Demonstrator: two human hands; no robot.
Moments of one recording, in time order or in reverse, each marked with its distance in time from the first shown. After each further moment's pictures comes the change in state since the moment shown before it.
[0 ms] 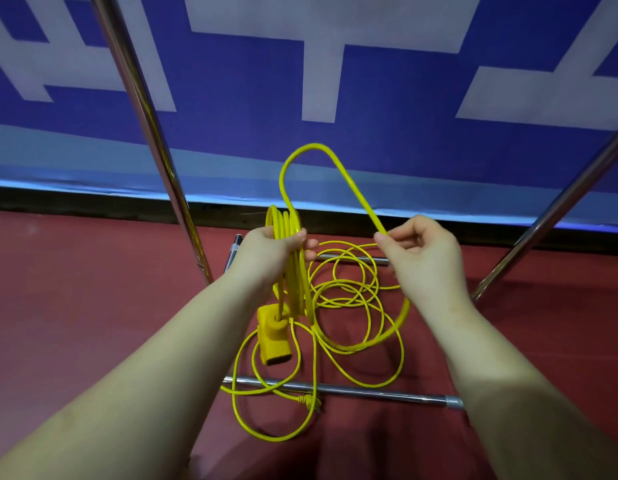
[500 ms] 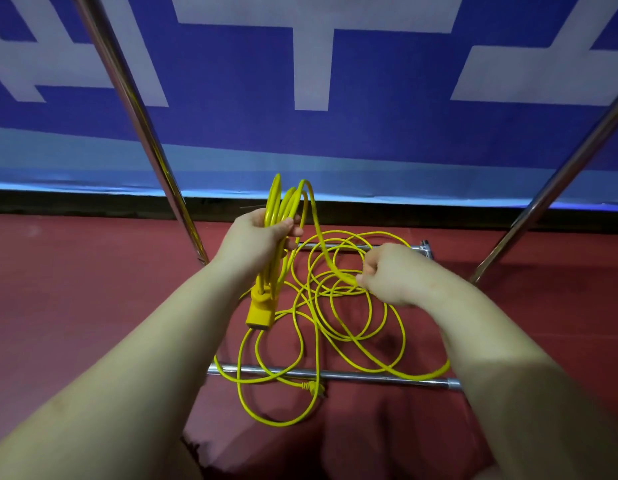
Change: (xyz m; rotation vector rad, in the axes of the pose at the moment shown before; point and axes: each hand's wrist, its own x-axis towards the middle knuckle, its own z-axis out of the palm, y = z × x) left_hand -0.004 0.005 -0.010 0.279 -0.014 0.140; right_hand -0.006 -0.012 -0.003 -0.928 -0.781 0.003
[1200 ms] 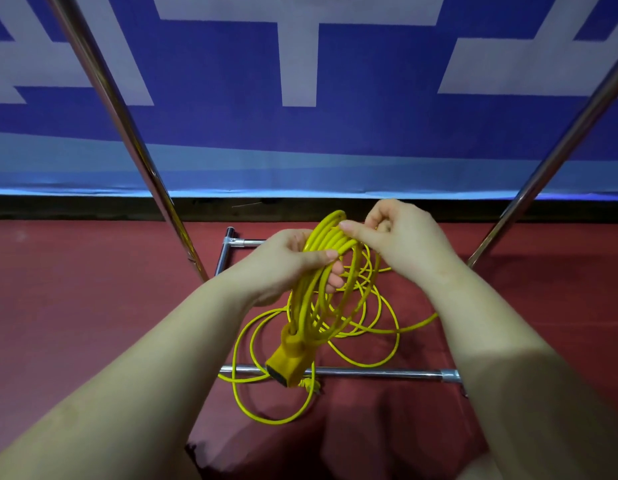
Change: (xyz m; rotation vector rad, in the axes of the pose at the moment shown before) left_hand -0.024 0.005 0.032 -0.148 -0.520 -0.116; right_hand 0.007 0.023 -0.007 0.505 0.501 -0.019
